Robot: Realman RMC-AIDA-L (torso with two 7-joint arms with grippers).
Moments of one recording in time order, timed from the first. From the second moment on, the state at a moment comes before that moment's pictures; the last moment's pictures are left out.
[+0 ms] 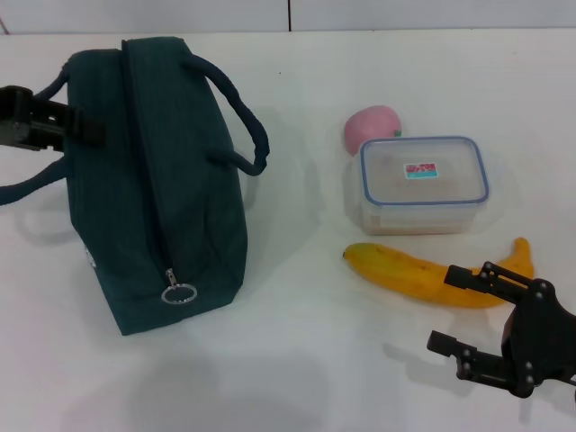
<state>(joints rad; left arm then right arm) -0.60 -1.84 0.67 1.04 2.24 1.85 -2.59 0.33 2.01 -1.00 -0.18 -1.51 -1.74 0.62</state>
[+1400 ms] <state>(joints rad) -0.58 -1.83 0.66 1.03 2.07 1.86 -2.57 0.28 2.01 -1.00 -0.14 -1.13 -1.79 1.19</state>
